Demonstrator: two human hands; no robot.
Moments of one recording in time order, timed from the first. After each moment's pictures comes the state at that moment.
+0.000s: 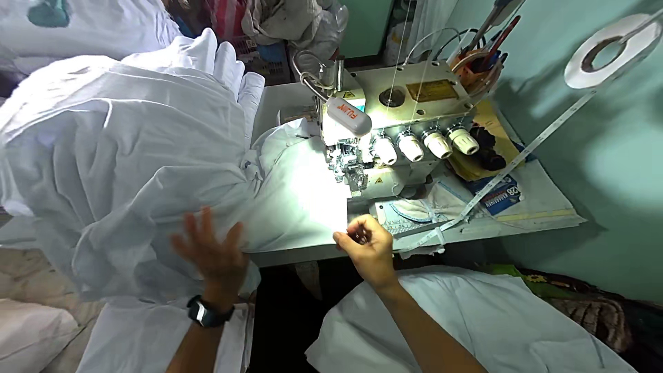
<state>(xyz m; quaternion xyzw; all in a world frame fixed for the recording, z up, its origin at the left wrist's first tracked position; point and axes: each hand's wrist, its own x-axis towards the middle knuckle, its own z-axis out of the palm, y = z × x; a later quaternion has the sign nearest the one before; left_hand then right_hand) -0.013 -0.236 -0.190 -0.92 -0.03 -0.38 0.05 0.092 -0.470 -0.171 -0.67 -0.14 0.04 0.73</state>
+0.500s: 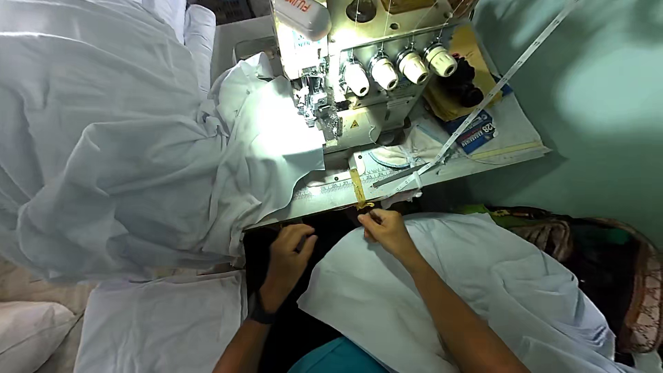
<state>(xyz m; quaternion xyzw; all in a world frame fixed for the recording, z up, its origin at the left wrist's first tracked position) -0.037 -0.357 -0.218 -0.88 -0.03 -0.12 -0.45 0.072 -0.575 -0.223 -0.85 -0.07 0.25 0.46</state>
